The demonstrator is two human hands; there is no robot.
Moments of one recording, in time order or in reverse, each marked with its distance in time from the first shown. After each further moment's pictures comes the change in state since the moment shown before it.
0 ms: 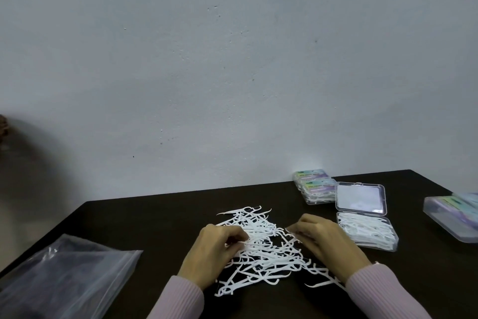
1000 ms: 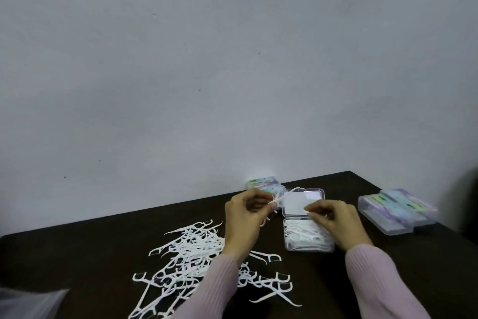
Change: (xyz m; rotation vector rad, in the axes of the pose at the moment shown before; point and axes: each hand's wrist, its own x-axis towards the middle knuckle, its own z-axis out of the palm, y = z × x) left_hand 0.089 0.116 0.074 -0.767 0.221 -0.044; right_hand -0.023 0.081 -0.065 0.270 0.165 0.683
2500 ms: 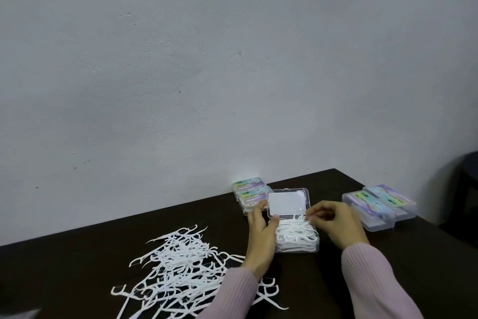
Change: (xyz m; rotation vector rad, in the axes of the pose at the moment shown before) left_hand -0.008 -0.039 0.063 -0.146 -0.209 -0.321; right_hand 0.005 0.027 -0.011 0.147 0.073 0.156
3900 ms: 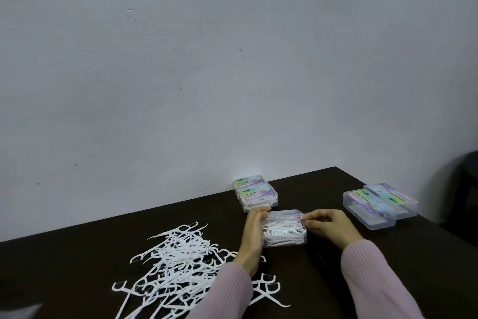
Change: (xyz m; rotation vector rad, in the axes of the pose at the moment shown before) left_hand -0.002 0.005 -0.013 -0.267 0.010 -0.220; right_hand 0.006 0.009 0.008 0.251 -0.236 0.243
